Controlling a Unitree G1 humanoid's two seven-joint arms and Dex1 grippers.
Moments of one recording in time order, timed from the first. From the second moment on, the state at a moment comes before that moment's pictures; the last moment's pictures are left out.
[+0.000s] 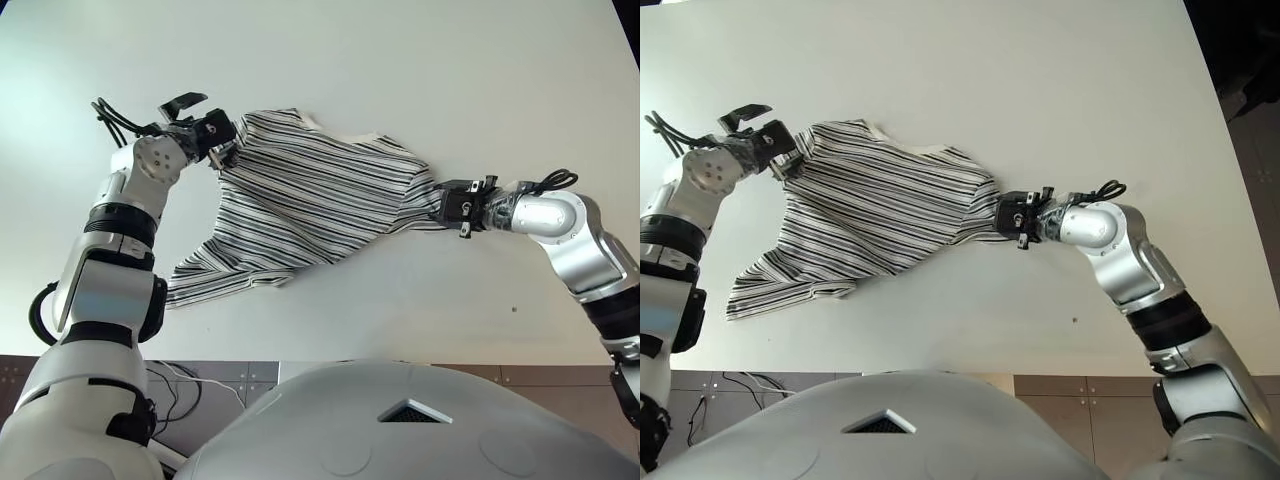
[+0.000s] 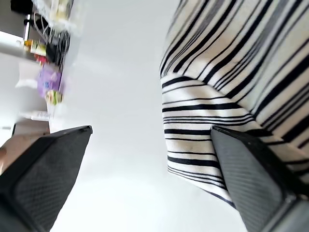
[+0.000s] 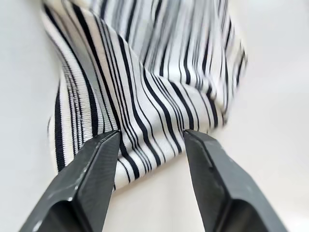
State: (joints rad) left arm -0.62 0.64 -0.37 1.03 0.41 -0.26 -0.38; right arm -0.23 -0.76 0.46 -0.02 -0.25 0.13 0.79
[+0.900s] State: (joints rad) left arm 0.39 1.01 0.12 -0.63 -0.23 0.12 -0.89; right arm 0.05 -0.39 0.59 -0.54 -0.05 0.64 0.53
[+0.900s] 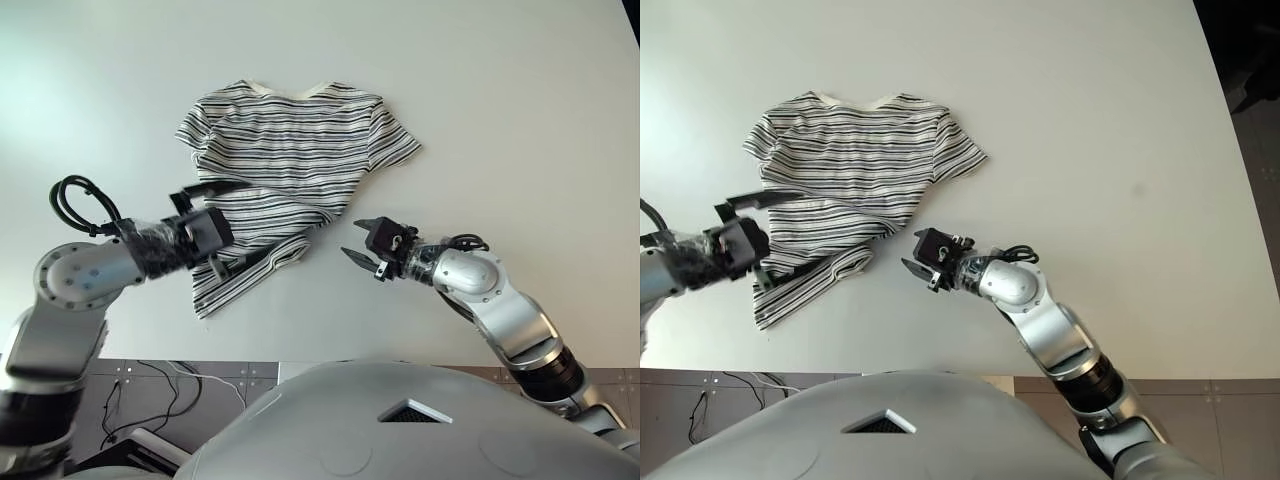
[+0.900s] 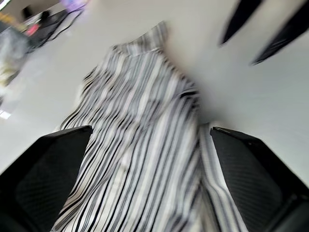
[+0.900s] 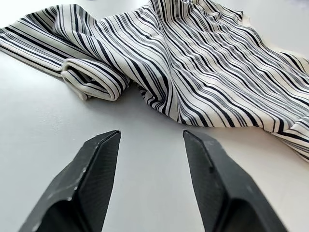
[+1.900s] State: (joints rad) left arm 0.33 1.17 -0.01 -0.18 0.29 -0.20 -0.92; right arm -0.19 -0.03 0.79 -0.12 -0.16 0.57 0.46
